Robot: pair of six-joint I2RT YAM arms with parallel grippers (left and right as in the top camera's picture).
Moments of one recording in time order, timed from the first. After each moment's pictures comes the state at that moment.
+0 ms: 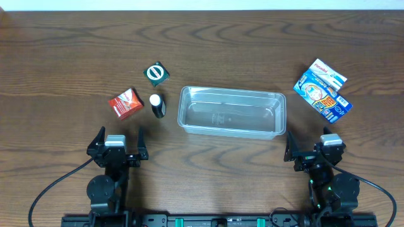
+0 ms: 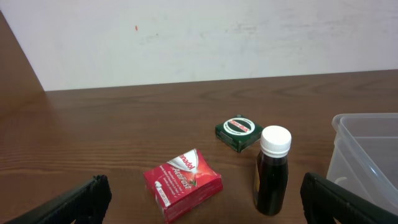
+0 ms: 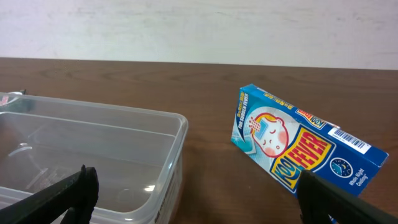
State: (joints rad) left arm 0.04 0.01 0.02 -0.11 0.03 0.06; right arm 0.04 0.01 0.08 -0.23 -0.09 0.05
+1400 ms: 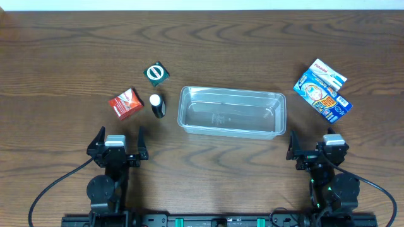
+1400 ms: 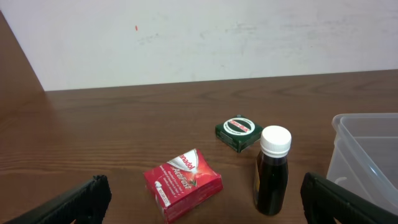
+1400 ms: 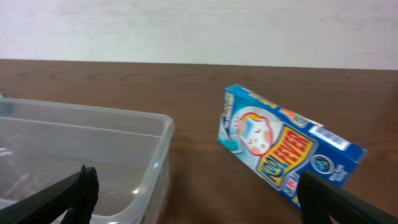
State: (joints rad) left arm 0.04 0.01 0.02 -0.11 0.03 0.06; right arm 0.04 0.01 0.08 -0.23 -0.03 0.04
